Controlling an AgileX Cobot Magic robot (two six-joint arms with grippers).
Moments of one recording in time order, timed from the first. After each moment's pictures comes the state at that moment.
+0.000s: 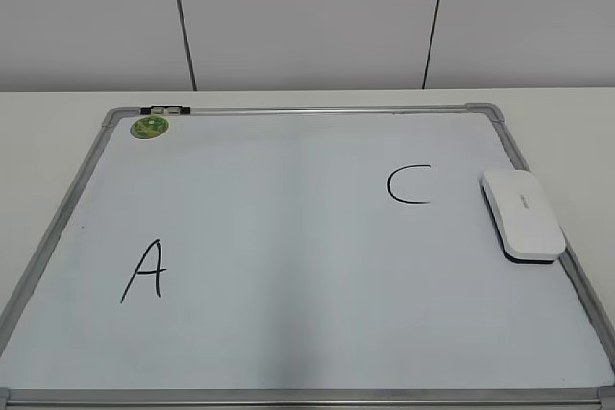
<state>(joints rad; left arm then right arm) 0.00 0.01 -0.51 -0.04 1.11 0.05 0.01 -0.02 -0.50 -0.03 1.14 -0.05</state>
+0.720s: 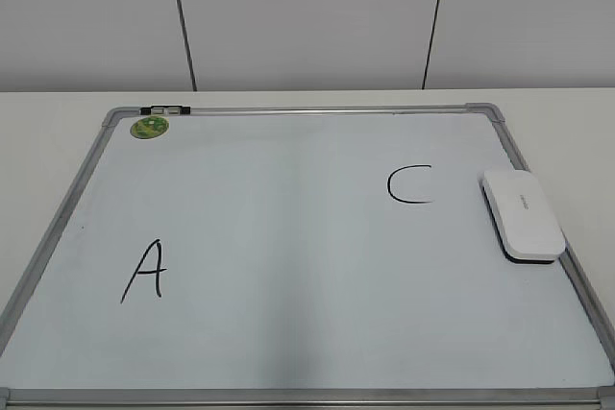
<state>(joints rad) 0.00 0.01 -0.51 -0.04 1.11 0.05 0.01 -0.02 -0.50 -0.03 1.14 -0.05</state>
